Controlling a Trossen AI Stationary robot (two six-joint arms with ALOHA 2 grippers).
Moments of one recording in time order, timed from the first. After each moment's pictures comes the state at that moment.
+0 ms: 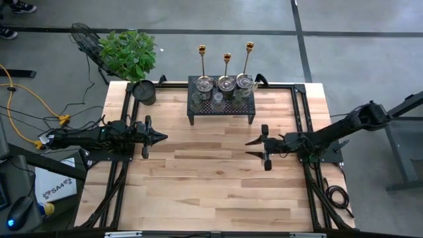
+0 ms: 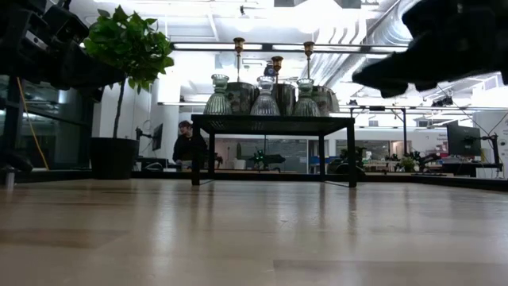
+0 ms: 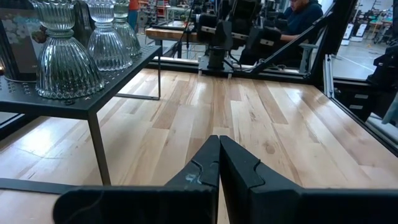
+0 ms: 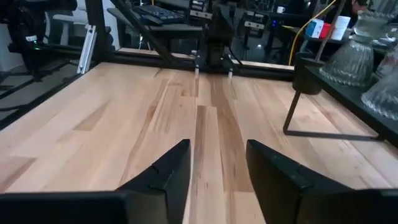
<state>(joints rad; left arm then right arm) 0.00 0.03 0.08 -0.11 -0.06 -0.08 0.23 1.06 0.18 0.74 0.21 -0.05</state>
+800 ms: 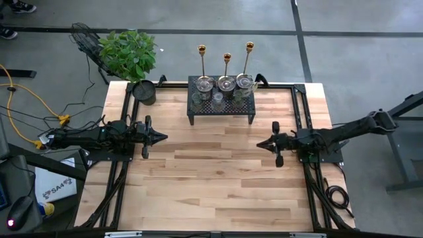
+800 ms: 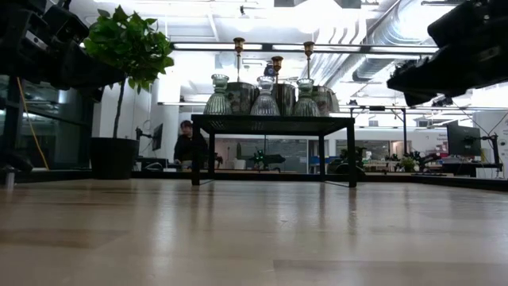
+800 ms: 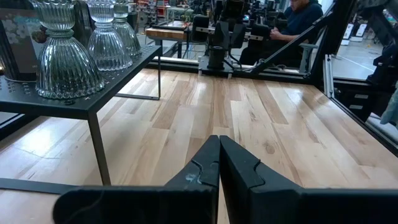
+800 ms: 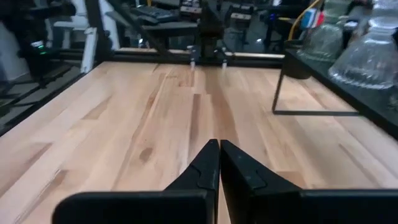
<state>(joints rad) 0.00 0.03 0.08 -0.11 -0.06 -0.08 0.19 0.59 0.07 0.37 0.17 0.01</state>
